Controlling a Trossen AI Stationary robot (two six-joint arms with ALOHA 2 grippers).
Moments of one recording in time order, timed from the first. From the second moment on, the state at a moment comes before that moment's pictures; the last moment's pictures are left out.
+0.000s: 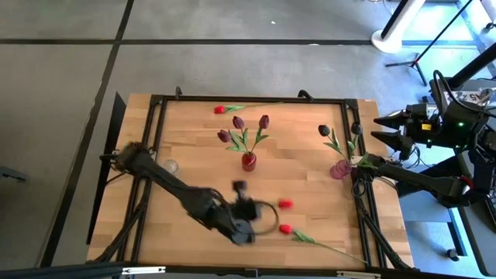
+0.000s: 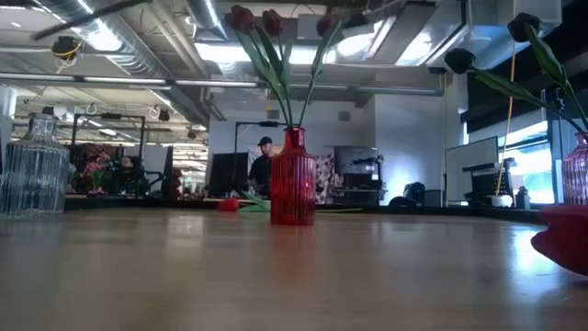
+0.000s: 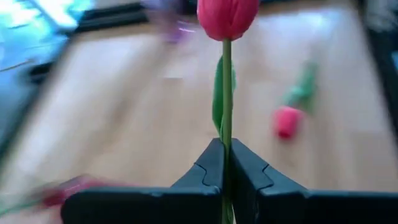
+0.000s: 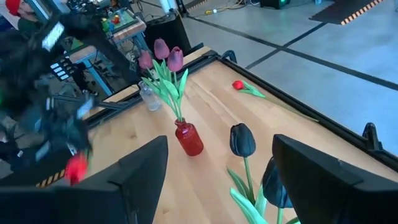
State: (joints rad) left arm -0.51 1.97 1.79 -0.75 -0.67 -0.37; right arm -0.60 0.53 1.45 -1.27 -0.27 0.23
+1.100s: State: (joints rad) left arm -1.13 0.69 0.91 -0.84 -1.53 -0.94; right arm -0.60 0.53 1.45 -1.27 0.00 0.28
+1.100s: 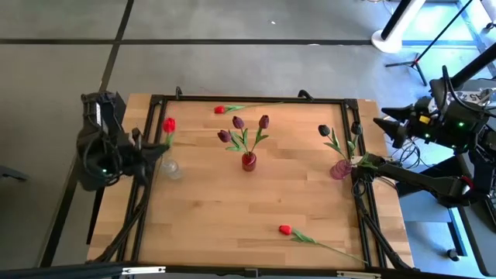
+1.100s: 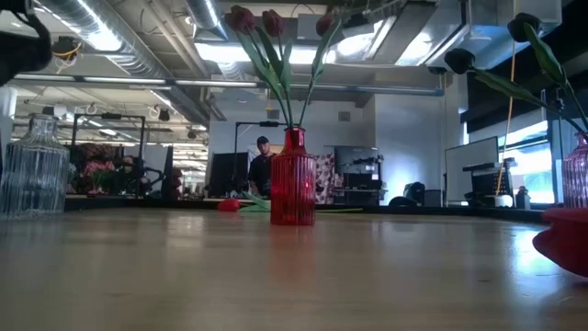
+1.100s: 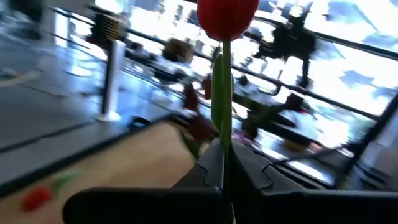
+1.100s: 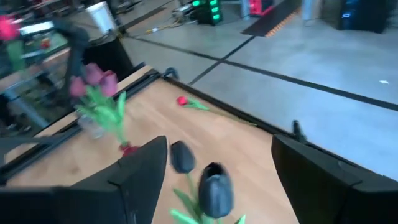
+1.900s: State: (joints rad) left arm -0.61 0.29 0.62 -0.10 -0.61 0.11; right arm -0.60 0.53 1.45 -1.27 0.10 0.33
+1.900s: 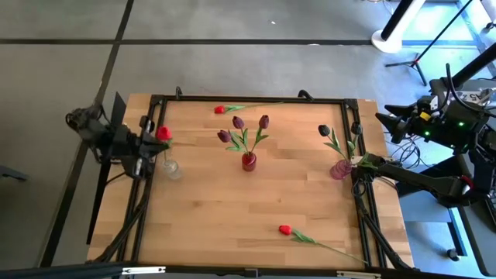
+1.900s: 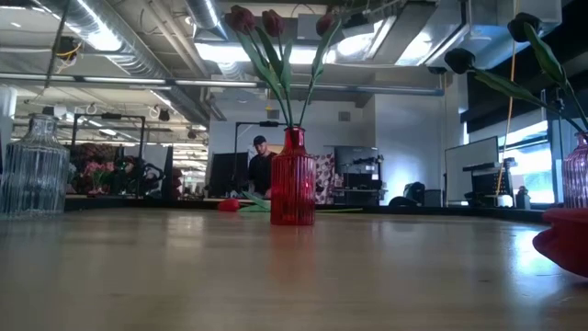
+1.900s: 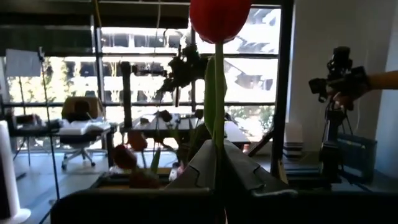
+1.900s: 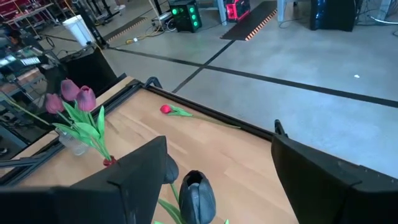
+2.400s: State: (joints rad) left arm -0.57 0.00 0.42 -0.16 -0.68 0.06; right arm -0.60 0.53 1.45 -1.28 0.11 0.37
